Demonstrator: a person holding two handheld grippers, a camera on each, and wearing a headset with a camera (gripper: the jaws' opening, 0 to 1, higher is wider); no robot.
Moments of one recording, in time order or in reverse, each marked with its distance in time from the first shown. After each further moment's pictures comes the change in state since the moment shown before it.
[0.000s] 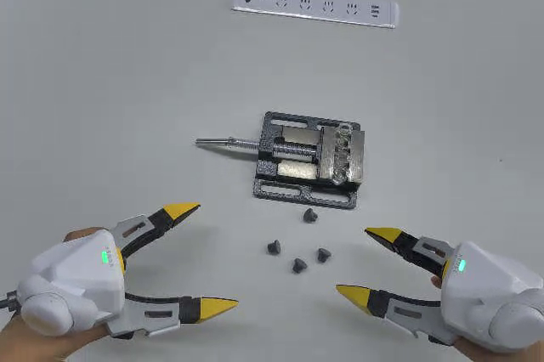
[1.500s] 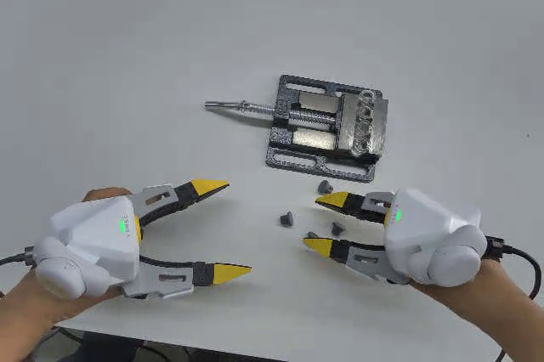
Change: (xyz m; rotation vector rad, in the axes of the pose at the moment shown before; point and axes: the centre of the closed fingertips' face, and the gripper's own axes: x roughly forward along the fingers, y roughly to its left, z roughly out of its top) left arm 0.010 -0.008 -0.008 0.056 -0.041 -0.109; right arm 0.071 0.023 0.018 -0.193 0.073 0.183
